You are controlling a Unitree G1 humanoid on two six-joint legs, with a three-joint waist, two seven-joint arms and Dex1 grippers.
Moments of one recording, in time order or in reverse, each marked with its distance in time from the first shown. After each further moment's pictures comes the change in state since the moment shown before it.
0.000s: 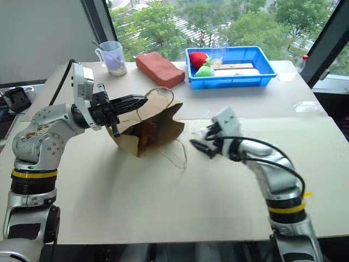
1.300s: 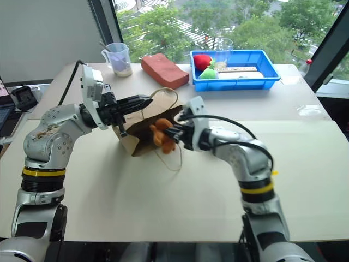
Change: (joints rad) left arm -0.019 -0.059 -0.024 0.025 0.061 -0.037 0.002; right arm -0.280 0.318 0.118 0.194 0.202 0.135 -0.122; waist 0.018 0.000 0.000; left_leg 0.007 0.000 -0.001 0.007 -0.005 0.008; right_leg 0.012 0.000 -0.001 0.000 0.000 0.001
